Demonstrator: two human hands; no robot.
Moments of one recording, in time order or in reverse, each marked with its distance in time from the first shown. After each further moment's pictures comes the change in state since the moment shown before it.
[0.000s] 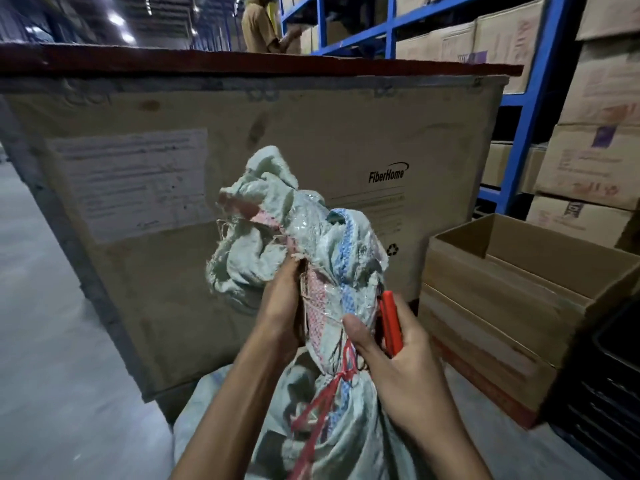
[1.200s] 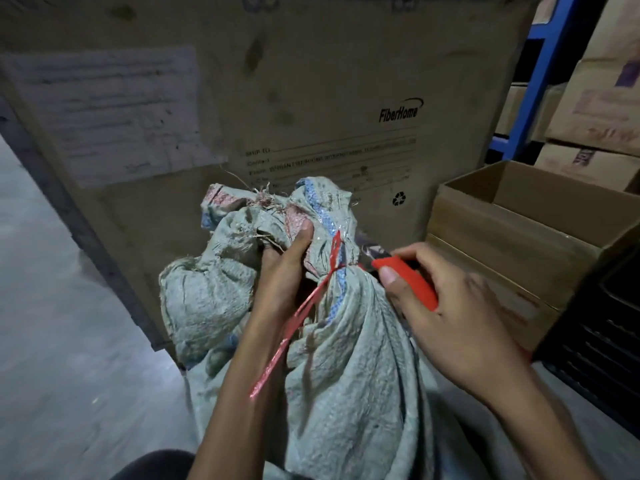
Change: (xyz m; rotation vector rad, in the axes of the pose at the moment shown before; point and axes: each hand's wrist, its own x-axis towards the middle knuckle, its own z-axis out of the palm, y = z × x) left_hand 0.010 -0.036 -0.033 -0.013 0.098 0.011; right_hand -0.016 -0.019 -0.022 -0.521 0.046 -0.185
